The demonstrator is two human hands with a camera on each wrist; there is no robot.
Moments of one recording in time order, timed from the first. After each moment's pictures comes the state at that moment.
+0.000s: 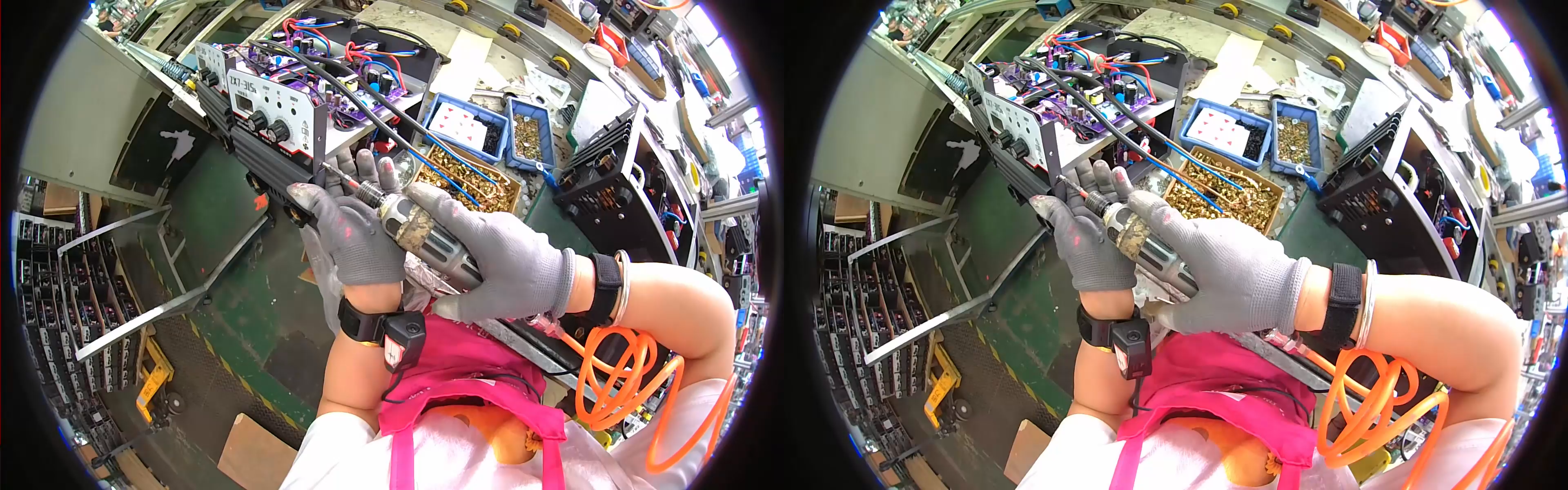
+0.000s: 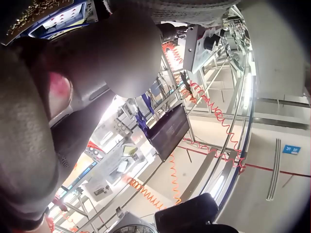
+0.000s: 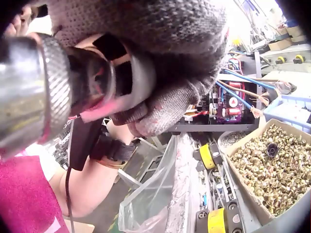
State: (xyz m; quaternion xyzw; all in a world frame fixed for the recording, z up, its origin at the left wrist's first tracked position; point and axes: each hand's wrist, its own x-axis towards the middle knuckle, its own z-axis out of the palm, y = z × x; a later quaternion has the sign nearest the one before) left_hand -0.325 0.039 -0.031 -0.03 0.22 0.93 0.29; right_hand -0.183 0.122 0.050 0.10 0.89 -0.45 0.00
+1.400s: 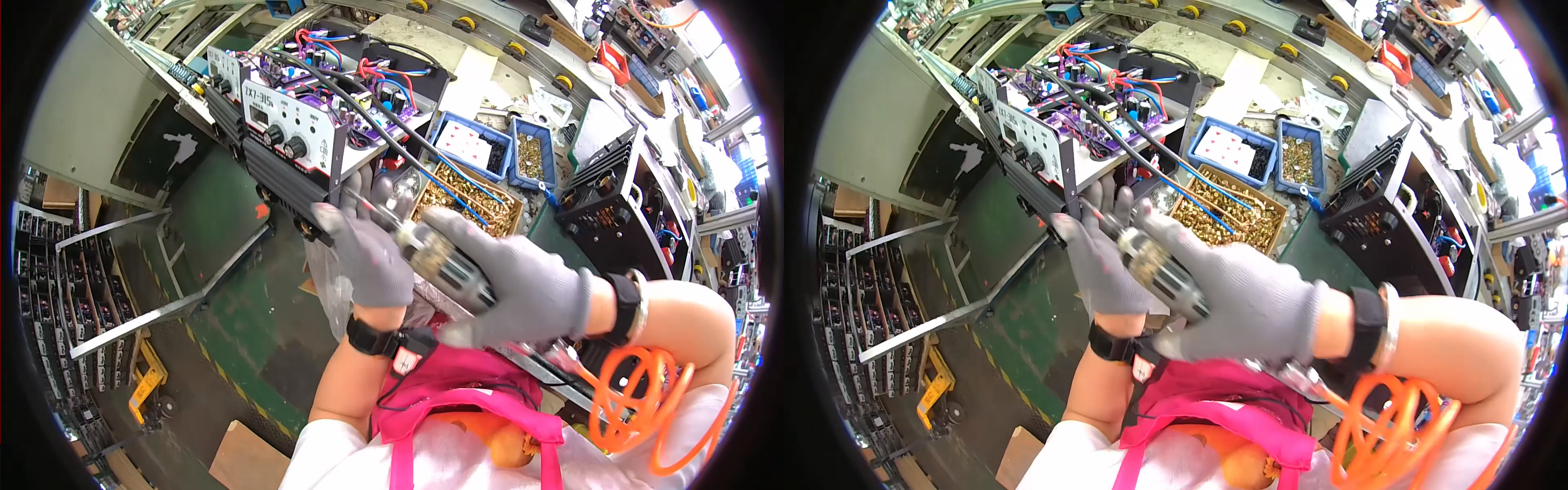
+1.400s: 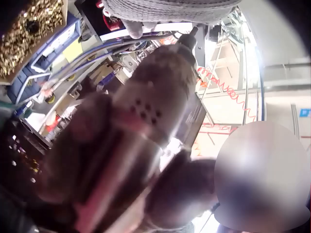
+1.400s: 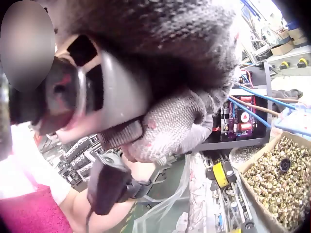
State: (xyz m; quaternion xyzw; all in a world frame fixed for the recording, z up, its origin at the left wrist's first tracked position) left_hand -0.317 0.031 -0.019 0.03 0.35 0.89 0.28; right_hand -0.184 0.117 0.086 0.16 0.85 -0.50 0.07
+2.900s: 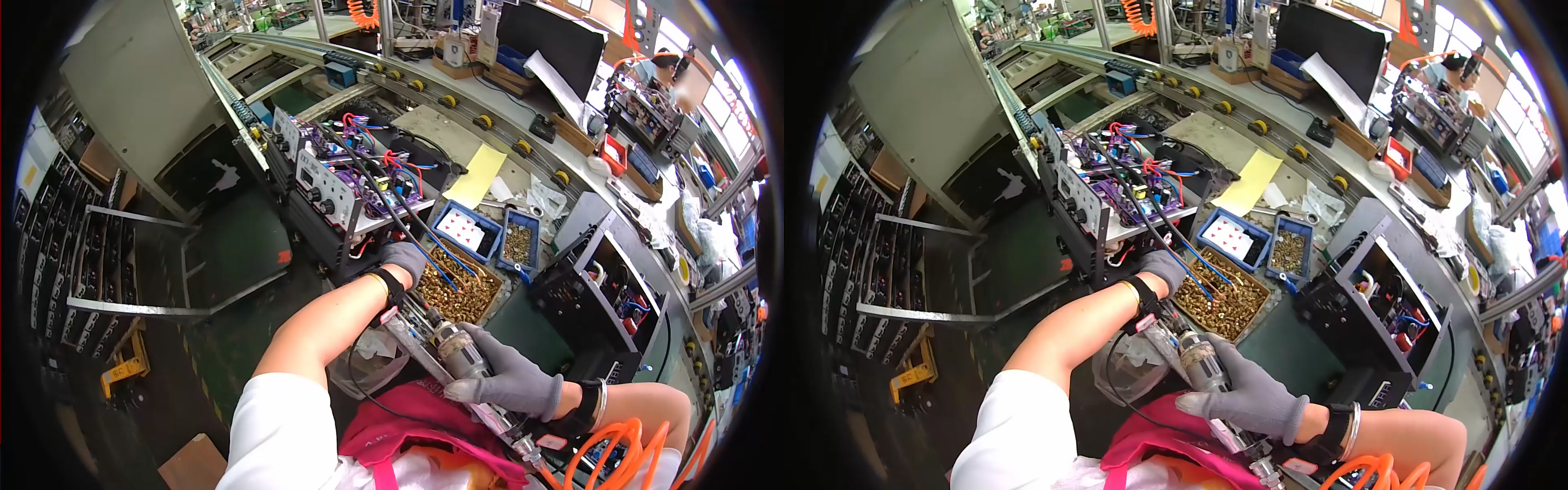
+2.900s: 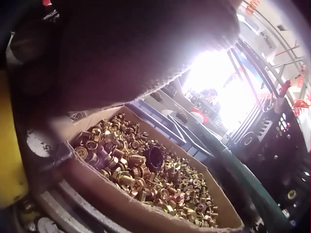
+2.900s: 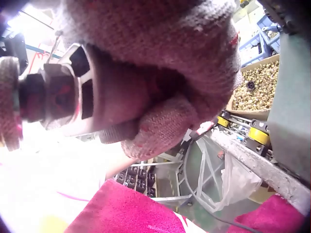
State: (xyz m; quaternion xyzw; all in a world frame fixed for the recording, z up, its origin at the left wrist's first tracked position) left_hand -0.363 0.128 -0.105 0.58 0.79 -0.19 0.07; right_hand -0.100 0.099 0.077 0.26 0.67 -0.69 0.09
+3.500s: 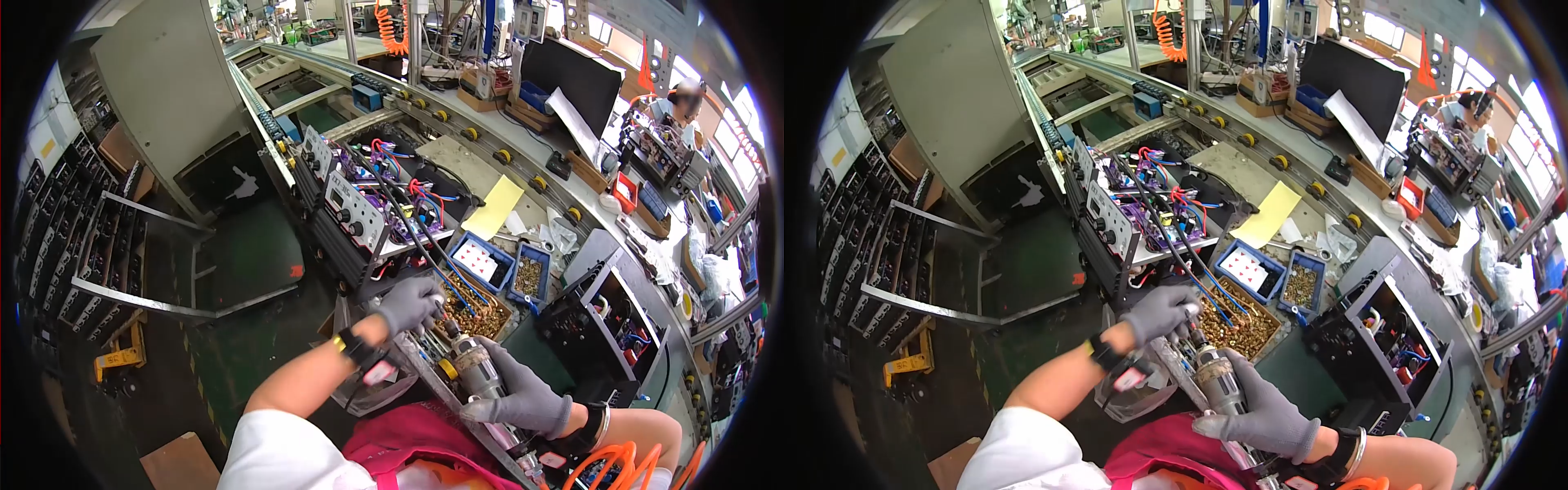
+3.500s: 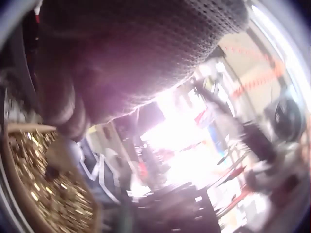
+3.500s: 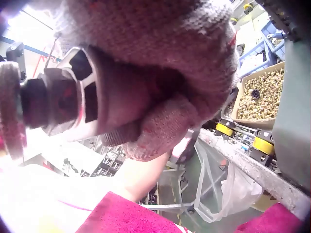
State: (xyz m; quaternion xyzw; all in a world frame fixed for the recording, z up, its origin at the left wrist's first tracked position) left_hand -0.343 0.043 -0.014 0.34 0.66 0.44 0.50; right_hand -0.102 0.101 0.091 0.23 0.67 -0.71 0.06
